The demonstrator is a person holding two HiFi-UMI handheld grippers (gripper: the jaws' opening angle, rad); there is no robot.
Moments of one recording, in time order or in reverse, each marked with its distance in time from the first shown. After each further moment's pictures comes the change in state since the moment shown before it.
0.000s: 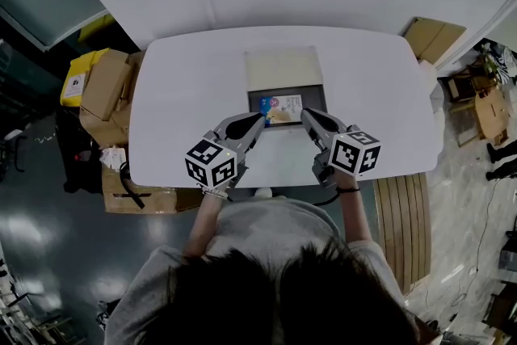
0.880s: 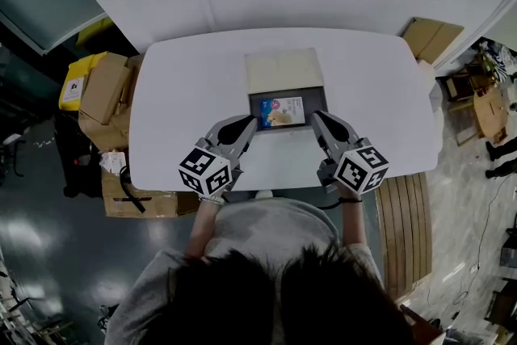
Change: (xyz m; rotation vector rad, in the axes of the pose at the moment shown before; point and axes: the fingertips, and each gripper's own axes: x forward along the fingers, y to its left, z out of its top) left arm -0.023 0.012 0.011 0.050 -0.075 0.036; right arm -0.028 0.015 0.021 -0.127 -0.182 -0.030
